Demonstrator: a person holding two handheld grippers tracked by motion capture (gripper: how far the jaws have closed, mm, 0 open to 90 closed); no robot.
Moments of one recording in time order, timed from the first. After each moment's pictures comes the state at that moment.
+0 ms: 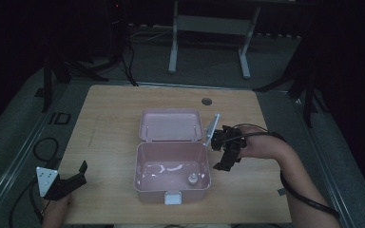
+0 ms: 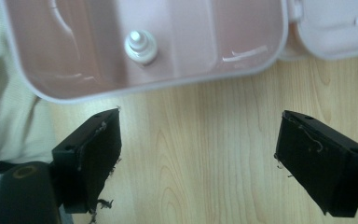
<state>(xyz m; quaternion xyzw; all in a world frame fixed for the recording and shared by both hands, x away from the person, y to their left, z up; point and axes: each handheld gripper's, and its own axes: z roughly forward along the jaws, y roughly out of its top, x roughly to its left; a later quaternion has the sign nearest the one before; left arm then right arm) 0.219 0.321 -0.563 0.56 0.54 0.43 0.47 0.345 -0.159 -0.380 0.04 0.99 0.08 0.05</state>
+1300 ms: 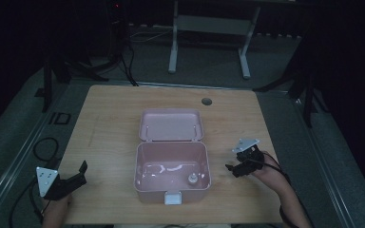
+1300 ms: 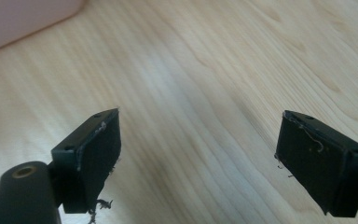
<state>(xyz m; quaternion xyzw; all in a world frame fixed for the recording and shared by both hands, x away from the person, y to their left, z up) 0.219 0.321 -0.563 0.56 0.54 0.43 0.47 0.352 -0.267 -0.509 0.26 0.91 0.24 0.19</state>
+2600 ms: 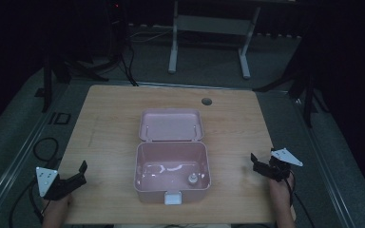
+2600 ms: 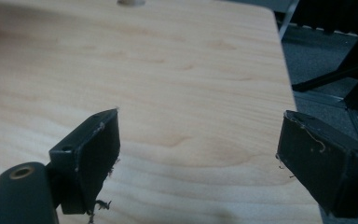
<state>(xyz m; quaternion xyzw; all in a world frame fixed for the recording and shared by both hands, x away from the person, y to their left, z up) 0.219 0.321 -0.563 0.55 0.54 0.43 0.47 0.326 -0.354 -0.546 0.50 0.69 0.40 0.34</state>
